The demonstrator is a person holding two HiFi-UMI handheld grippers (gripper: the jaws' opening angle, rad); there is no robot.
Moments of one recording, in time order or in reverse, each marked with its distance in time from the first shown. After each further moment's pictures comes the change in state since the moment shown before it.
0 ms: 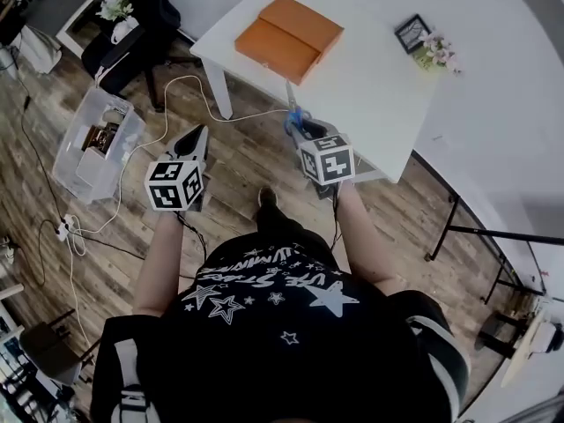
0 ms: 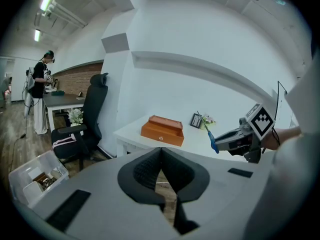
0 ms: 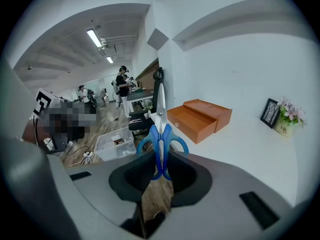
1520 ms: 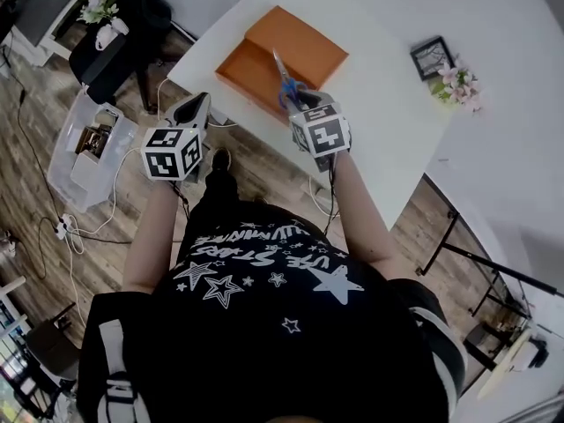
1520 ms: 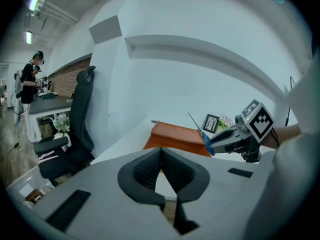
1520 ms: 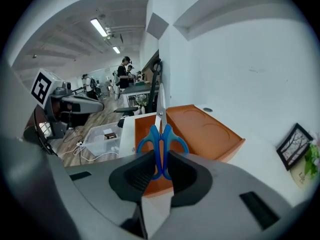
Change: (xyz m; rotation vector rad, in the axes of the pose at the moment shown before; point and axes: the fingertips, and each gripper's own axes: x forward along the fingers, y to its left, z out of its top) left arm 0.013 -0.043 0.124 0.084 -0.123 -0.007; right arm -0.041 -0.035 0.117 -0.212 -0.057 -0.045
